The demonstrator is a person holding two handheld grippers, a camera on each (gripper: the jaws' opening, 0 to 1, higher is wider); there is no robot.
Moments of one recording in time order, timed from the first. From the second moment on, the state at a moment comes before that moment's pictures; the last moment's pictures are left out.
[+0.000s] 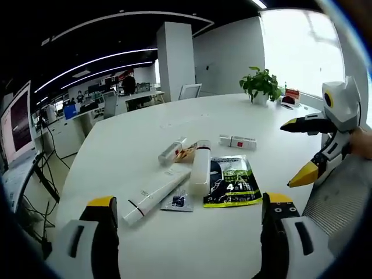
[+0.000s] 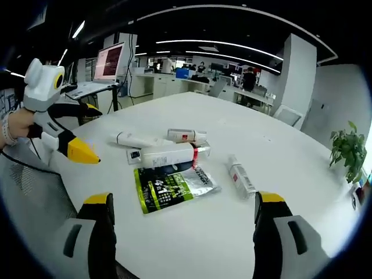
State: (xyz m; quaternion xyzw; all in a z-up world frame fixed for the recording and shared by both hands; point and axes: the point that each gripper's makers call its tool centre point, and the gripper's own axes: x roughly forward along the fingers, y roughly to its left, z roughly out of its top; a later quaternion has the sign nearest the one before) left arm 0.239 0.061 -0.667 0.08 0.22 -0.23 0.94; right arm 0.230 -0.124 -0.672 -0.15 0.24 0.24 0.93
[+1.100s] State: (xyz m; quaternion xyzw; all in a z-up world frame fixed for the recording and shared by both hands) left arm 0.228 0.060 -0.665 0.04 0.22 -0.25 0.94; right arm 0.247 -0.134 -0.615 -0.19 0.23 0.28 0.91
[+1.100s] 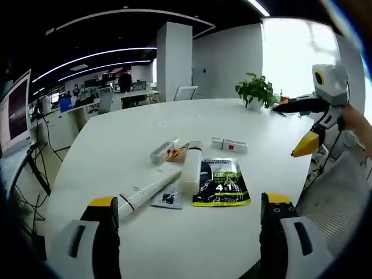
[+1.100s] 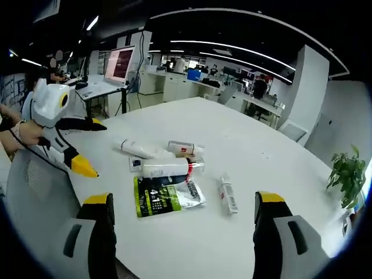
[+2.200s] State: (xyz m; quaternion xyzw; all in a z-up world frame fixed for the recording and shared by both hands) left arm 0.230 0.061 -0.663 0.04 0.23 -0.25 0.94; right arm 0.344 -0.067 -0.625 -0.32 0.29 0.41 0.80
